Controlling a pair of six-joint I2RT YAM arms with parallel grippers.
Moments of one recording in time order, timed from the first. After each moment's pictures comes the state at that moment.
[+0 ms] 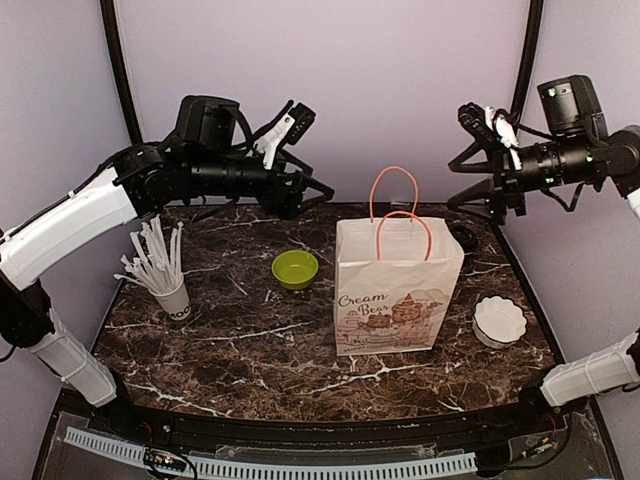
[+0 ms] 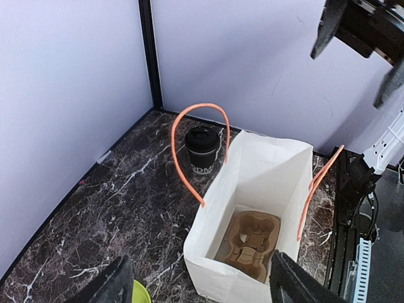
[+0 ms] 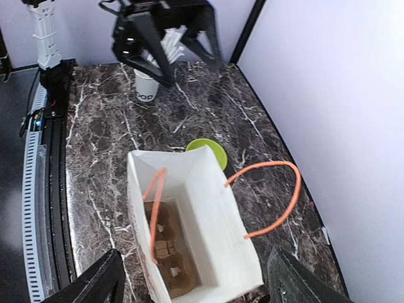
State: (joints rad) left arm -0.87 1.55 1.69 -0.50 0.22 0.10; right arm 0.60 1.23 1.79 -1.18 -0.47 -0.61
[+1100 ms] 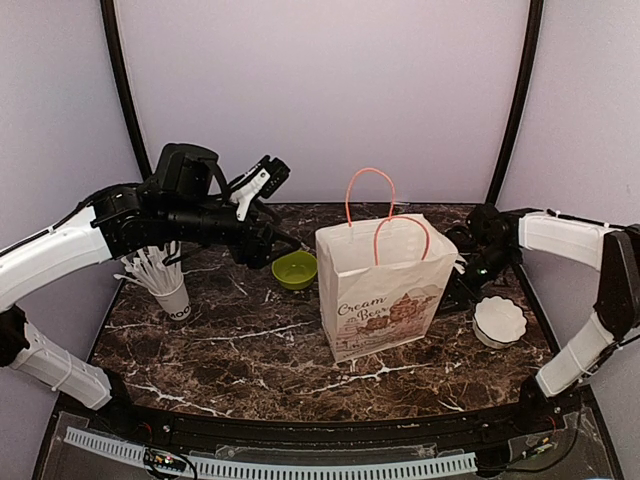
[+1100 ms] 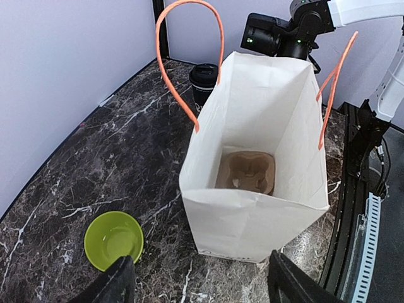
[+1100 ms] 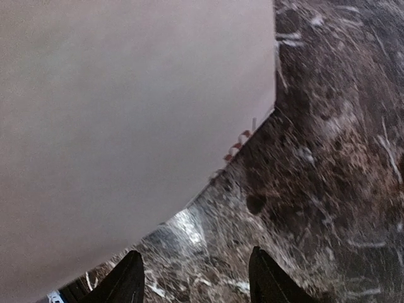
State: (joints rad) left arm -0.87 1.31 1.31 -0.49 0.17 0.10; right arm 0.25 1.51 1.03 -0.93 -0.51 -0.68
